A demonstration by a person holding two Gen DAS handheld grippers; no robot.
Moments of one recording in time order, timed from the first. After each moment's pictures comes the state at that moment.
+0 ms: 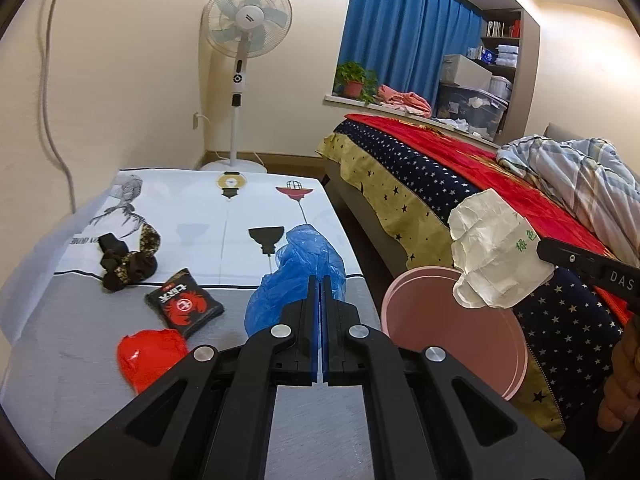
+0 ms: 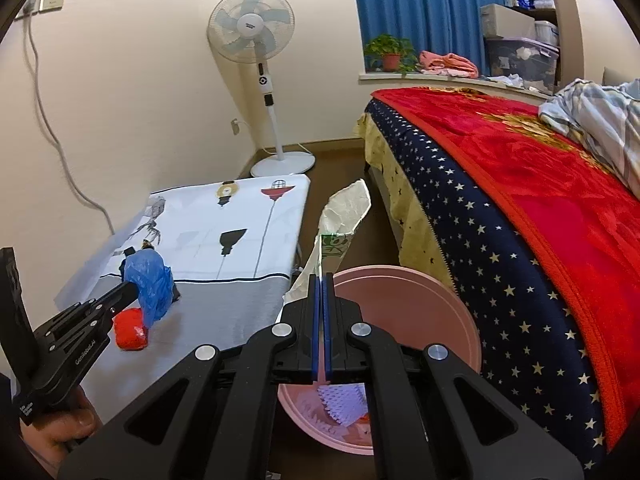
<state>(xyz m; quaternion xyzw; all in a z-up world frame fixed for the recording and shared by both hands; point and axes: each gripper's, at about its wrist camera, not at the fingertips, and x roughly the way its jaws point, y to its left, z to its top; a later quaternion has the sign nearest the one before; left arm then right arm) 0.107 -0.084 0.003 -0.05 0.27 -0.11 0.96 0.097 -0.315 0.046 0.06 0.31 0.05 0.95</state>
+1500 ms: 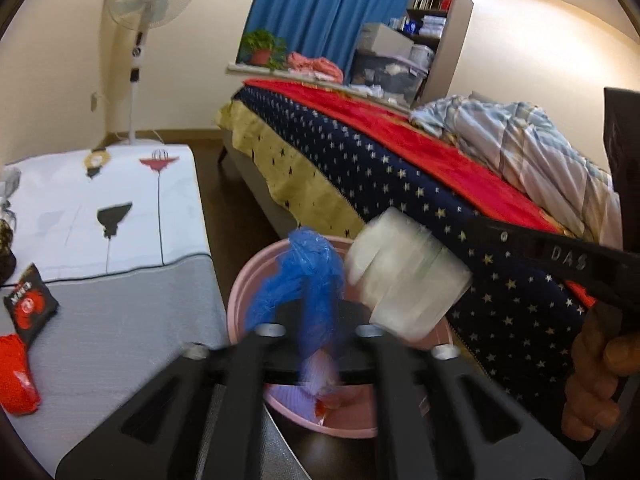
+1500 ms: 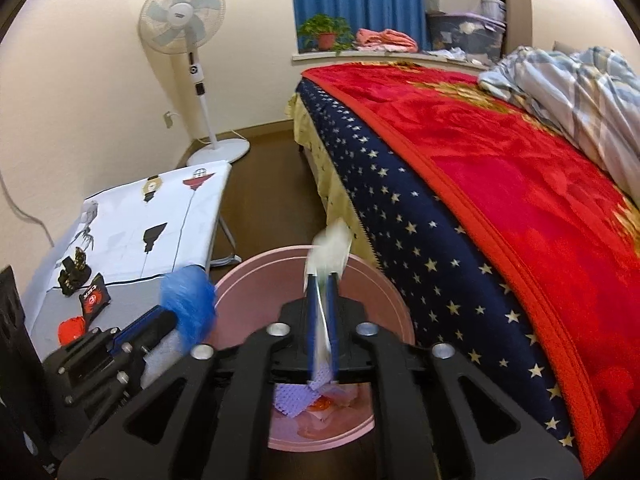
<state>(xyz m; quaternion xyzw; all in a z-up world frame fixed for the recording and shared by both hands) 0.139 -0.189 -0.031 -0.05 0.31 -0.27 0.91 0.109 -0.369 0.024 0.07 0.35 -0.06 0.93</state>
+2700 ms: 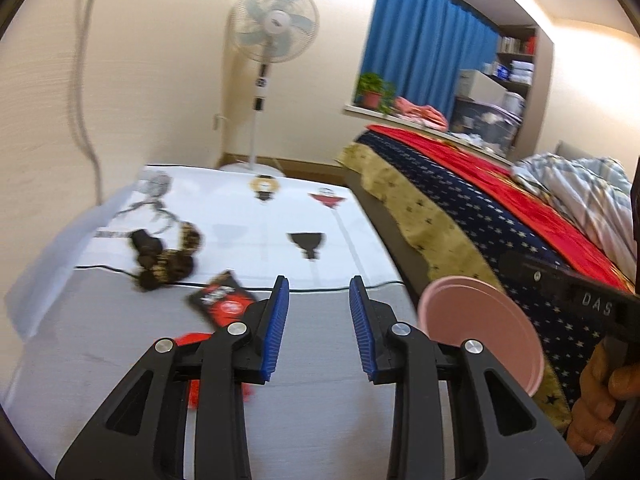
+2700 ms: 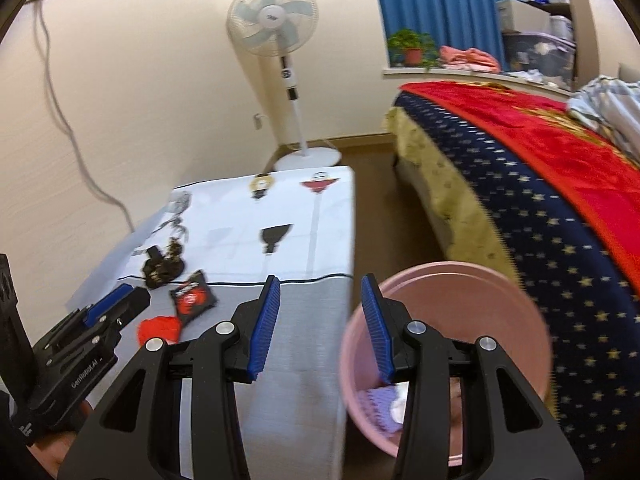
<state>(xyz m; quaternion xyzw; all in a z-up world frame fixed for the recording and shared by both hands) 0.109 -0.024 0.001 -0.08 0.25 -0.08 0.96 0.119 -0.237 0.025 0.07 0.32 0.09 0.94</state>
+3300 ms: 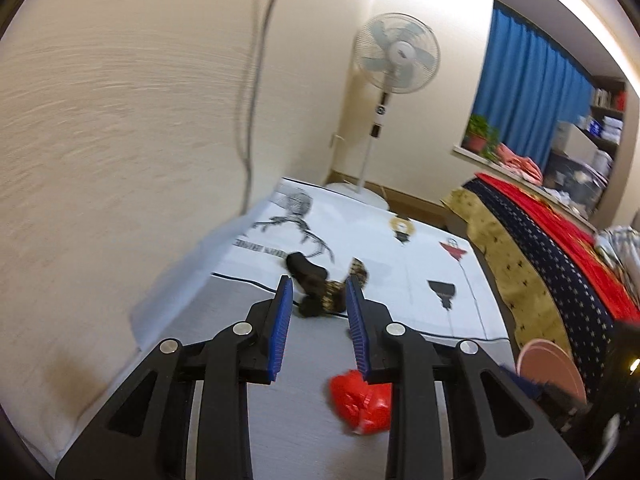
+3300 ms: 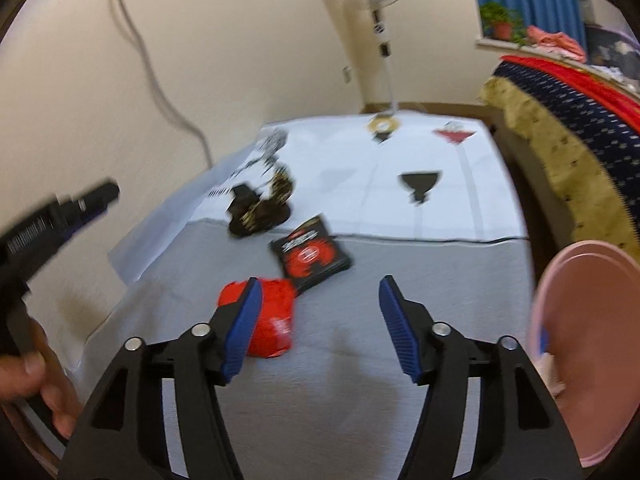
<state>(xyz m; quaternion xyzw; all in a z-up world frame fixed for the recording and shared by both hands) 0.096 0.099 0.022 -0.14 0.23 0.10 0.96 0.140 -0.099 -0.038 0.04 0.37 0.23 0.90</state>
